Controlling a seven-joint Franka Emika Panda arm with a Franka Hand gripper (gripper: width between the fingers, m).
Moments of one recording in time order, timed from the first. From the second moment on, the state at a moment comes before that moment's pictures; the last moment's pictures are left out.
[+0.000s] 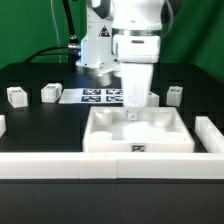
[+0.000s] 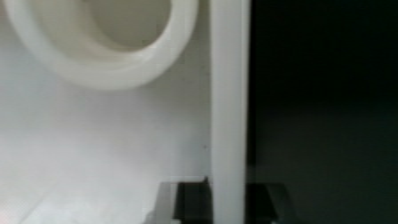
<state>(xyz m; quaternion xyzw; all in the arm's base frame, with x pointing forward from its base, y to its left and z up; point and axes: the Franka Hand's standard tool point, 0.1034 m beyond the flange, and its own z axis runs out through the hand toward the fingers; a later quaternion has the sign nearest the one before) 0.511 0.031 0.012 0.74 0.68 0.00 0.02</state>
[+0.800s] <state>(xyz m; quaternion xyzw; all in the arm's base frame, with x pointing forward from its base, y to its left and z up) 0.524 0.043 0.008 0.73 0.69 0.02 0.03</state>
